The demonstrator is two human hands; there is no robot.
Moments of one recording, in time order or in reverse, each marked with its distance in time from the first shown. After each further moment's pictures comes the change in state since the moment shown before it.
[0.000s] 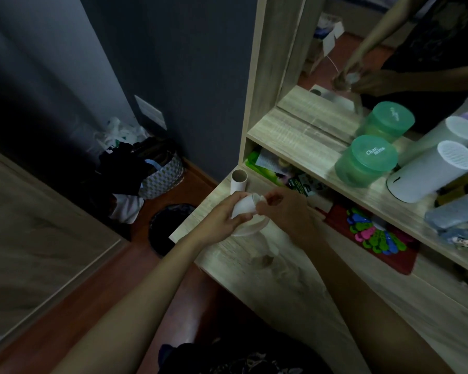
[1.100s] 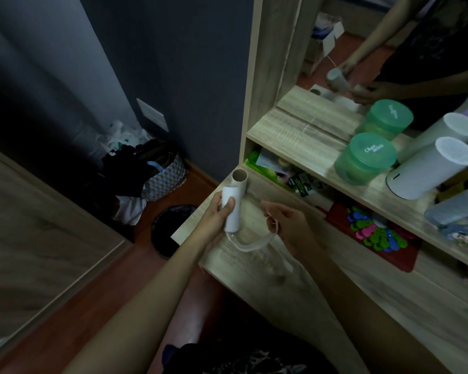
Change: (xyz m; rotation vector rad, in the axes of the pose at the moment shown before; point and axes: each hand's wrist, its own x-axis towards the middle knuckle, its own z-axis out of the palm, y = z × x) left_hand -0.003 -0.014 0.010 -0.696 0.261 -0.366; right_hand -0.014 0.050 0.024 0.818 -0.055 0.260
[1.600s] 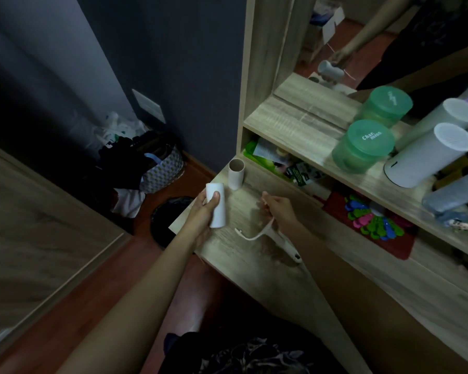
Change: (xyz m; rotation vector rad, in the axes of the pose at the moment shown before) left_hand -0.001 -0.012 -0.016 -0.066 0.216 -0.115; right_hand 0.069 0.051 -0.007 -0.187 0.156 0.166
